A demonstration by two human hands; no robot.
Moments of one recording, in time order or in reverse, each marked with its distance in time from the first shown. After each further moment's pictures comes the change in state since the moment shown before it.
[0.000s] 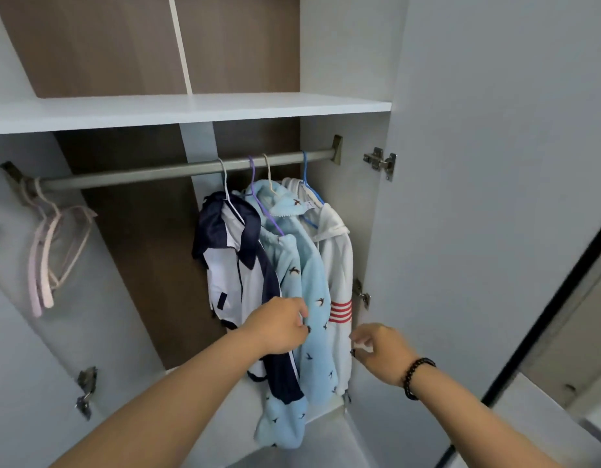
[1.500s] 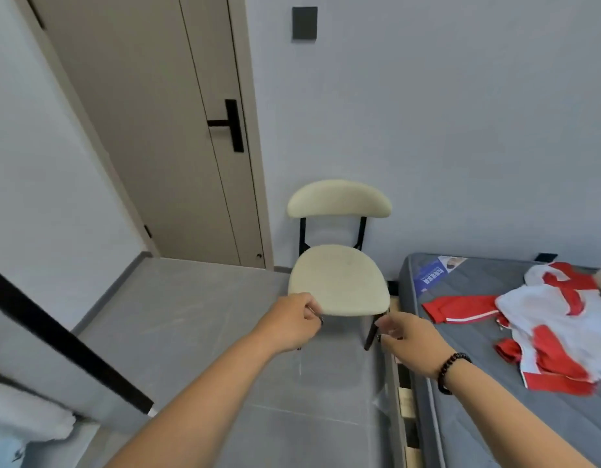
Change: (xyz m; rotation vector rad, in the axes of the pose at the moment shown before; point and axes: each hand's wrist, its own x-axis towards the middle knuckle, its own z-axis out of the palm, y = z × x) left_hand -0.143 0.557 0.372 -0.129 -0.595 0.664; right_hand -0.611 0.333 -0.124 0.265 0.488 0.992
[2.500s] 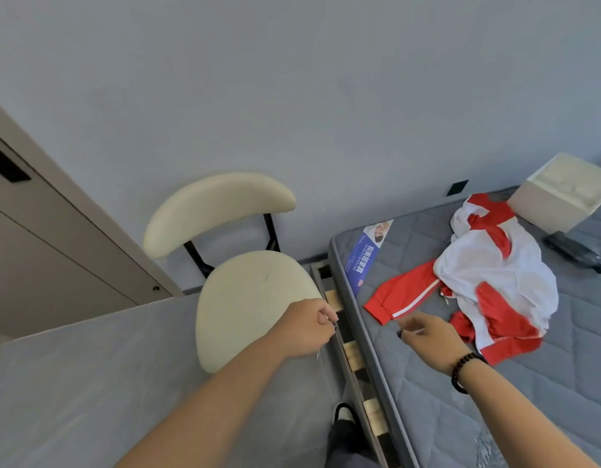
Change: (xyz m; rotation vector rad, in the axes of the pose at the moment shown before) left_hand 0.353 0.114 0.128 0.018 -0.517 0.110; right_hand 0.217 0.231 -0.086 0.319 0.138 0.591
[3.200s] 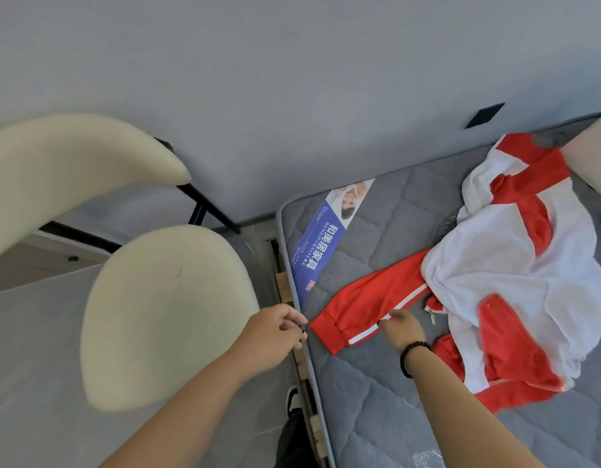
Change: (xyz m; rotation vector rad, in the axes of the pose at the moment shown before) left_hand 0.296 -0.008 0.106 -0.184 -0.076 -0.389; right_hand 0.331 0.171 0.009 0.355 -0.058 0.600
